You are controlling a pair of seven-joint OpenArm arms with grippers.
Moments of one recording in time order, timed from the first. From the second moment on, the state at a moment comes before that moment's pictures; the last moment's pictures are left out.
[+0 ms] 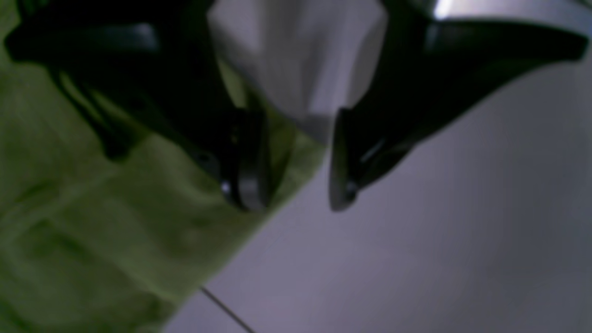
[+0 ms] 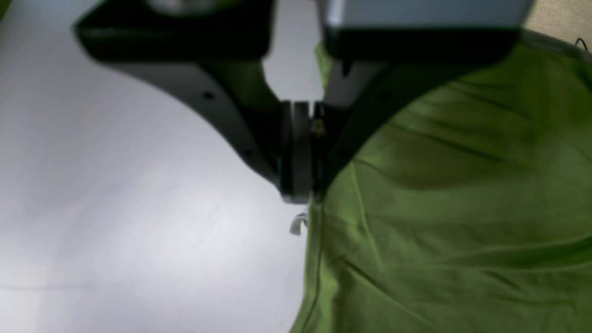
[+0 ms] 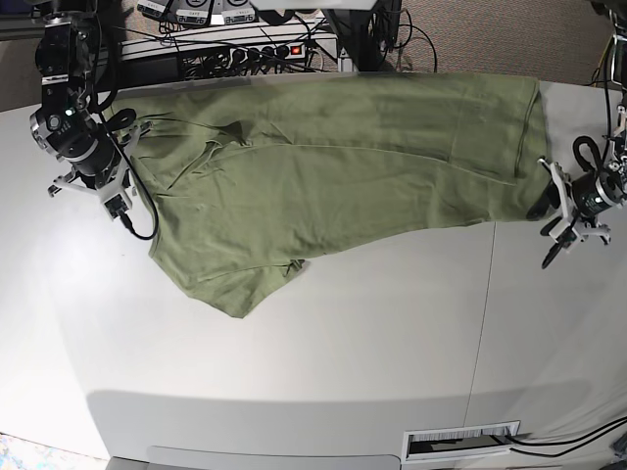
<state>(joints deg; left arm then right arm) -2.6 -43.5 7.7 65.5 -11.1 -42.6 4.7 -17.4 33.5 12.5 109.0 13.5 27.8 -55.7</state>
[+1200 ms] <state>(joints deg) -3.1 -44.5 7.5 64.7 -23.8 -43.6 7.4 -8.1 32.7 12.5 103.7 11.3 28.0 -52.8</state>
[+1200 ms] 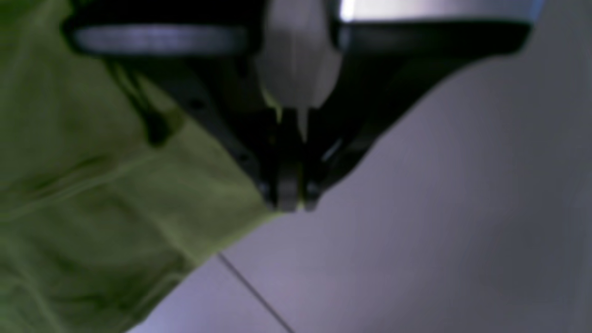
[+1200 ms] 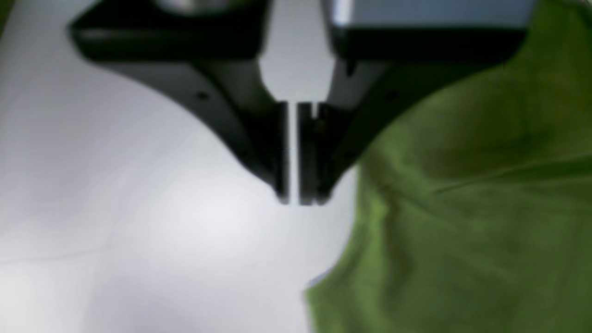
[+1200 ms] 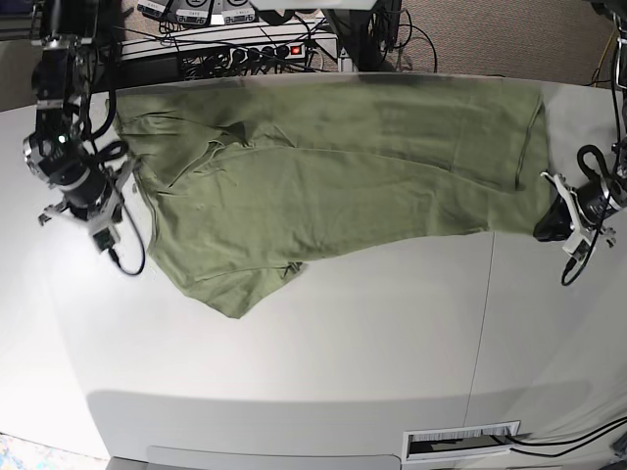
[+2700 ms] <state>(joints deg) -0.2 -44.3 7.7 67.7 -27.5 -43.6 9.5 25.9 19.8 3.5 54.8 0.6 27.8 -31.6</state>
